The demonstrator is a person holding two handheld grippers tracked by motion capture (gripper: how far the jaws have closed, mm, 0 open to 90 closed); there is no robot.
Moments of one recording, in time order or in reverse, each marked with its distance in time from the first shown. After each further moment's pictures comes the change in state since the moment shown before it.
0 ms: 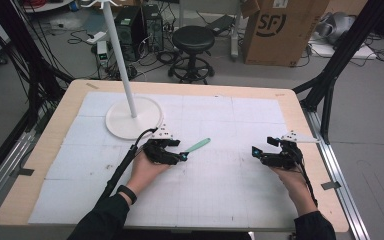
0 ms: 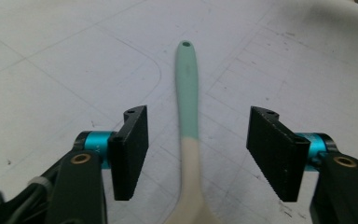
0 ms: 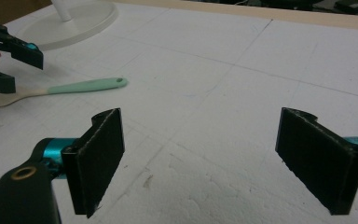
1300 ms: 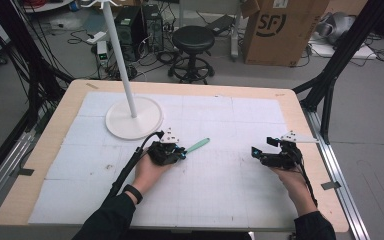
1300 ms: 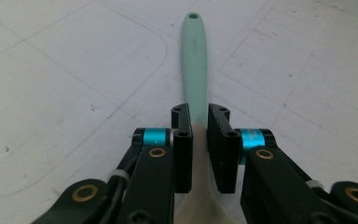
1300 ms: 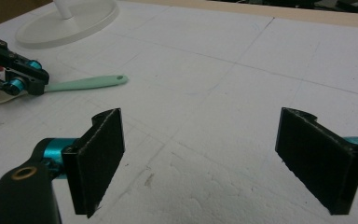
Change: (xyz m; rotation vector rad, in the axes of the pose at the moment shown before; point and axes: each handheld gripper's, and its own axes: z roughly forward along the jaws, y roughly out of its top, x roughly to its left) left arm -0.008 -0.001 0.009 0.088 0.082 0.045; right arm 0.001 0.000 0.000 0.009 0.002 0.000
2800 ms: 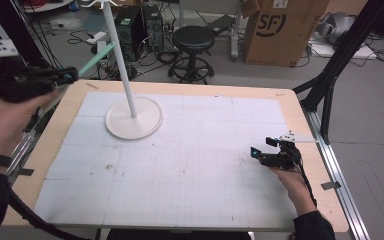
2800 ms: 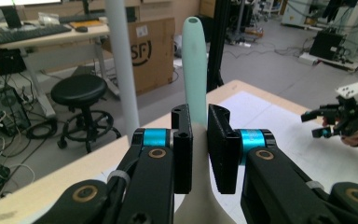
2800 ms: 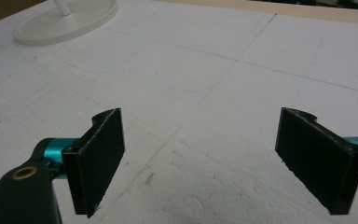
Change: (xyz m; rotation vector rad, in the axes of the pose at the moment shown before) left arm 0.107 0.083 -0.338 -0.412 0.152 -0.073; right arm 0.001 0.000 0.003 0.011 0.001 0.002
